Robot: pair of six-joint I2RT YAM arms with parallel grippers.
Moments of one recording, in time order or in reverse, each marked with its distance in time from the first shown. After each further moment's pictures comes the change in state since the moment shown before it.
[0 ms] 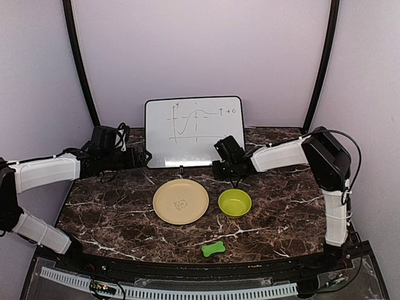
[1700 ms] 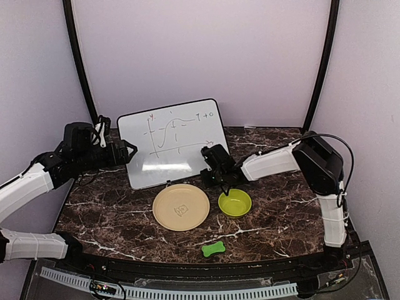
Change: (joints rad) left arm 0.000 -0.340 -0.021 -0.201 -0.003 -0.012; right arm 0.089 0.059 0.020 0.078 -0.018 -0.103
